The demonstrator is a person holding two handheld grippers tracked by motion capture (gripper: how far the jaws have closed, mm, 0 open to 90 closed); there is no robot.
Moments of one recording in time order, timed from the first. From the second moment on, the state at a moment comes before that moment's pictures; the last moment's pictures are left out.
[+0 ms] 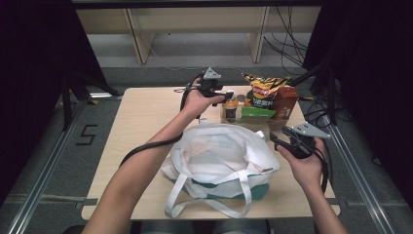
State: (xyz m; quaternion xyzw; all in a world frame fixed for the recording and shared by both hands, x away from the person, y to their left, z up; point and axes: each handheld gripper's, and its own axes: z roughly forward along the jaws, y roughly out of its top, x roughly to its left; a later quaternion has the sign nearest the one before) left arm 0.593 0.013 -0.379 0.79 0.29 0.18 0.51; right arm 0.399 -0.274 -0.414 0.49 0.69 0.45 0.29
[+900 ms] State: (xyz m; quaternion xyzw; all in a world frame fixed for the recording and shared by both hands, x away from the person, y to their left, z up) left arm 0.550 0.061 -0.363 0.79 0.28 0.18 0.52; right arm 0.400 -0.275 -0.414 0.48 0.70 0.45 0.29
